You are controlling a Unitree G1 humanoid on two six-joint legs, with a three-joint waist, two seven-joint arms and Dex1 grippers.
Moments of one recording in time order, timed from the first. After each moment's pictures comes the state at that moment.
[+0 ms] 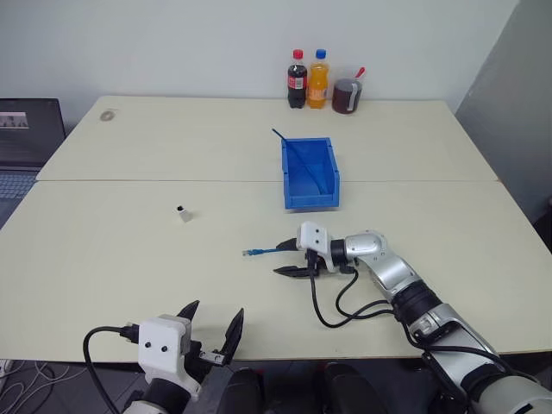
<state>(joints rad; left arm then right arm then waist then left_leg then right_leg) 0.76 0.20 0.06 -0.90 -0.25 0.34 -0.32 -0.69 -0.20 0.36 0.51 0.12 0.08 1.00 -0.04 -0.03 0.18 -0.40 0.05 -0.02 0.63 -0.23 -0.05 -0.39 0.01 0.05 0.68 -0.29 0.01</state>
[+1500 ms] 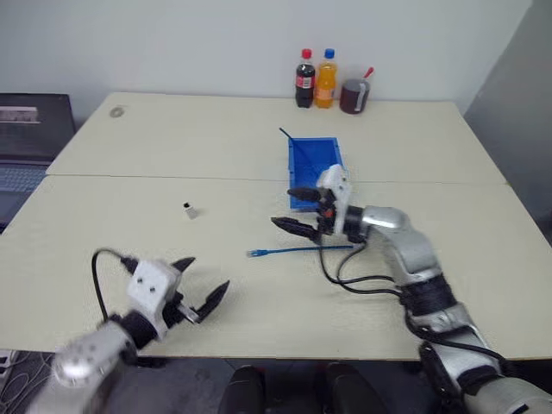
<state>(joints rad) 0.24 0.74 0.26 -0.50 -0.42 0.42 -0.68 -0.60 -0.33 0.18 0.00 0.30 0.48 0.95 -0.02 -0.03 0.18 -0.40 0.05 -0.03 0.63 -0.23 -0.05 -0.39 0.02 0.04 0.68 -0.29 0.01</state>
